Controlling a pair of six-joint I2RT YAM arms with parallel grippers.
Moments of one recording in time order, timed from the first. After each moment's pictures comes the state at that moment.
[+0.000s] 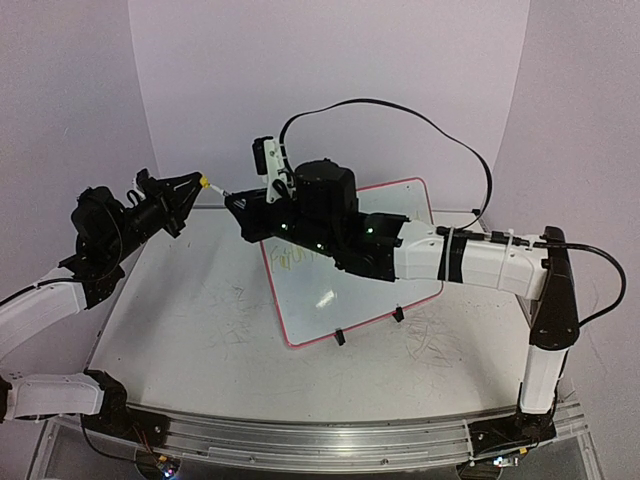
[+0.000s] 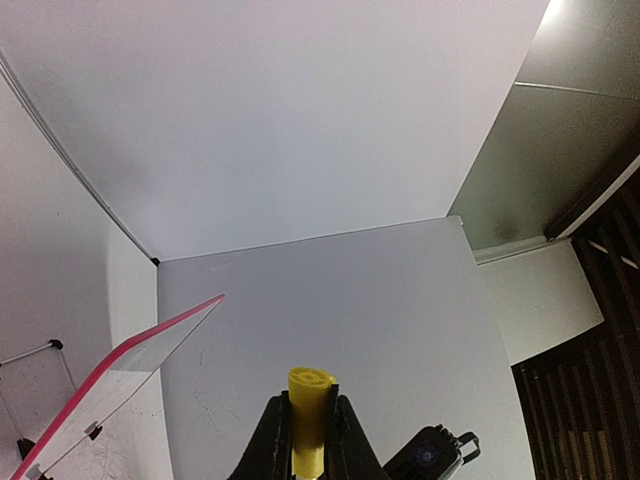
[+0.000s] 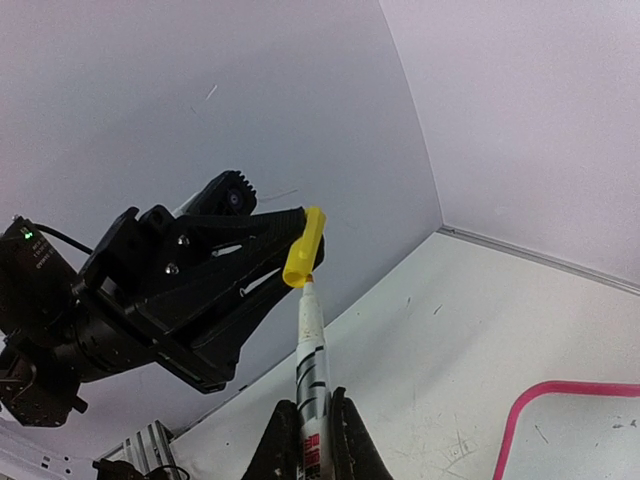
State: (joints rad) left arm -0.42 0.99 0.71 0.48 0.28 -1.52; right arm 1.14 1.95 1.76 0.14 0.13 0.36
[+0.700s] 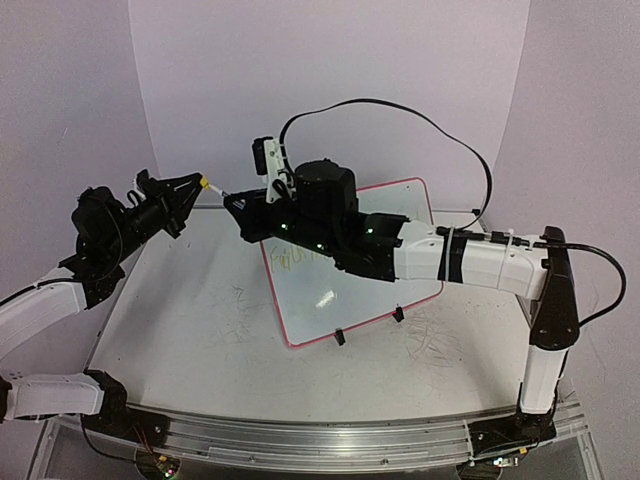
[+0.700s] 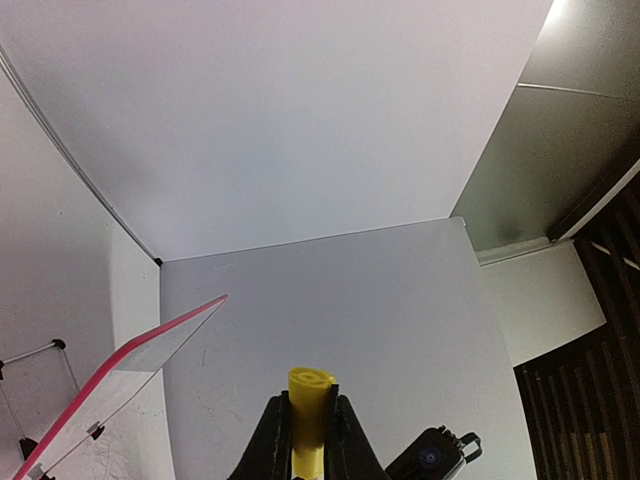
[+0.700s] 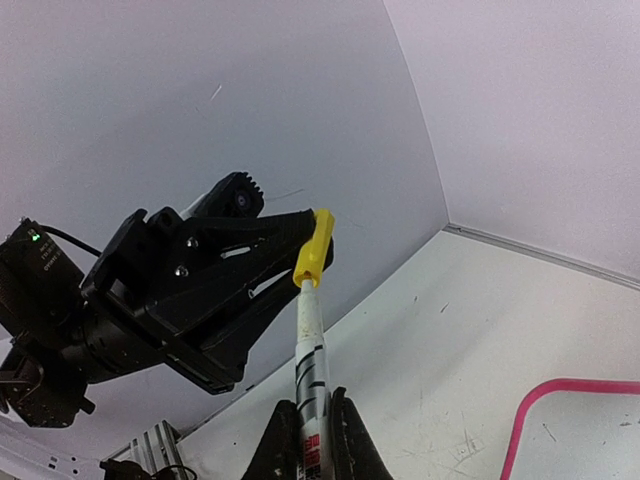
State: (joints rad) left arm -0.42 0.99 0.71 0.48 0.28 -1.51; right arm 1.14 1.95 1.76 0.14 0.12 0.38
